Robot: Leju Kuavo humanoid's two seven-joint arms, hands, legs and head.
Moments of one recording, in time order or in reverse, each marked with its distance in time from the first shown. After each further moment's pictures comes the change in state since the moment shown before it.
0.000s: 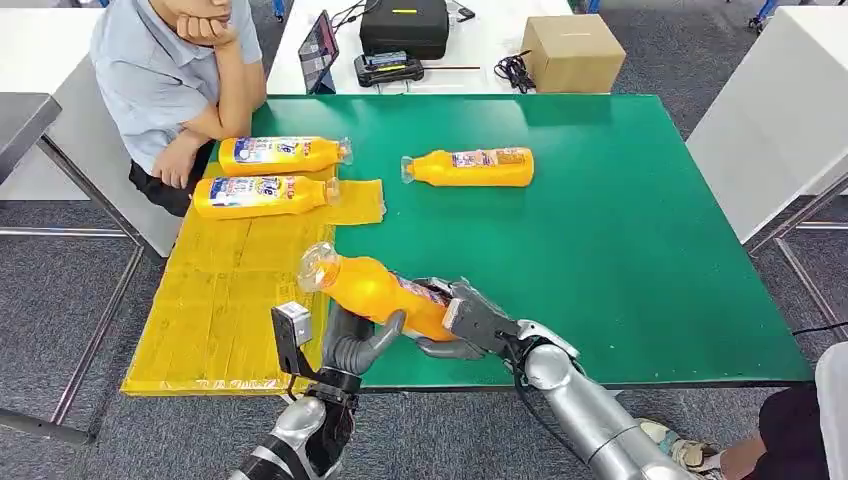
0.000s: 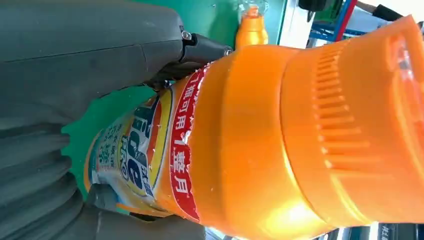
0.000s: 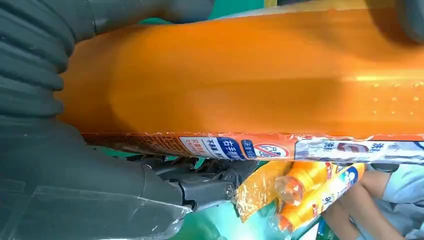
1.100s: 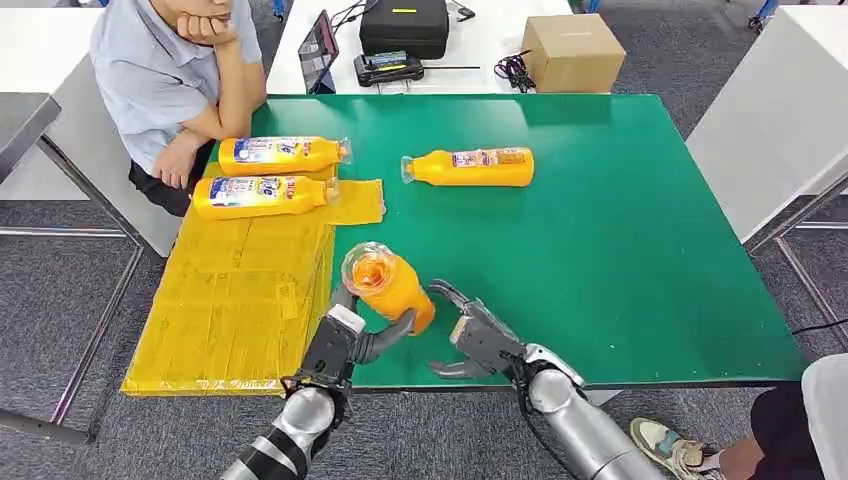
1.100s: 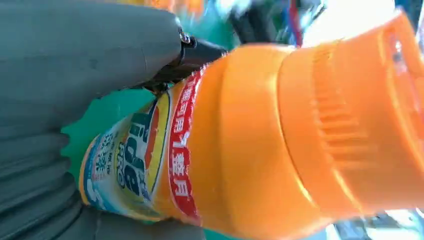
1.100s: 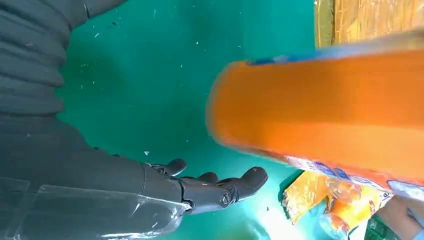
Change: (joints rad) left arm -0.041 0.027 -0.010 -0.043 -0.597 0.392 0.090; right arm 0.085 0.021 -0.076 0.059 0.068 -0.085 -0.018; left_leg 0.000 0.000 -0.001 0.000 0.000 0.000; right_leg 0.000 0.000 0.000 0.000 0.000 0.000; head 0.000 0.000
